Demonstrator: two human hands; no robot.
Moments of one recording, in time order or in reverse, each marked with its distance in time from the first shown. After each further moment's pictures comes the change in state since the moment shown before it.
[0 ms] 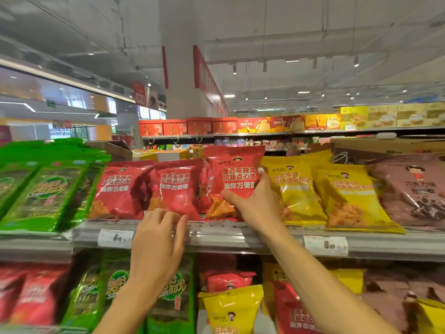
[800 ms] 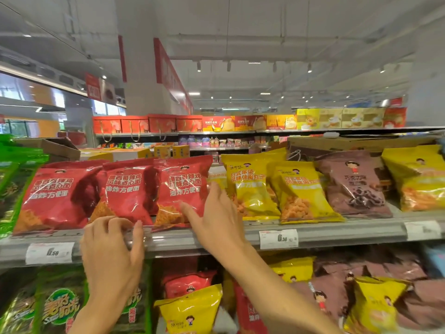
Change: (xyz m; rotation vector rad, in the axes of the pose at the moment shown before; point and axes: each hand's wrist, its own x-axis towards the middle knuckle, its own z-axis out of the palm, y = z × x) left_hand -0.006 0.007 0.035 0.007 0.161 -0.134; right_hand -0.029 0.010 -0.004 -0.477 -0.039 -0.145
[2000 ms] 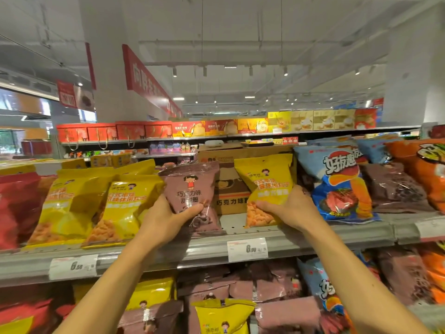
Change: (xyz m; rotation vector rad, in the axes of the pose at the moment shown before) left_hand -0.026 0.435 0.131 -0.525 -0.701 -0.240; right_hand 0.043 0.420 -0.341 0.006 -0.053 0.452
